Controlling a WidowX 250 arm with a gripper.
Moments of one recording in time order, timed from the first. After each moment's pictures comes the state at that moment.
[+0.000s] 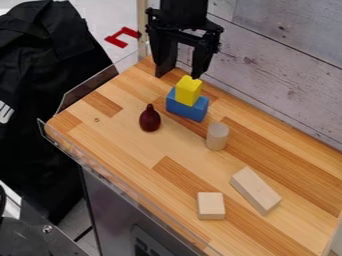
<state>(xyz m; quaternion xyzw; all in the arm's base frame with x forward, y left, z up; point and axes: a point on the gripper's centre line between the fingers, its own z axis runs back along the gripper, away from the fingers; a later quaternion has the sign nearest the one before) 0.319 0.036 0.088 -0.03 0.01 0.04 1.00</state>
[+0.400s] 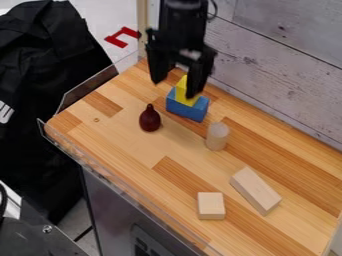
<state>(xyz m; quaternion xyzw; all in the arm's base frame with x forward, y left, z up) 0.299 0.025 0.061 -0.04 0.05 -0.03 1.00</state>
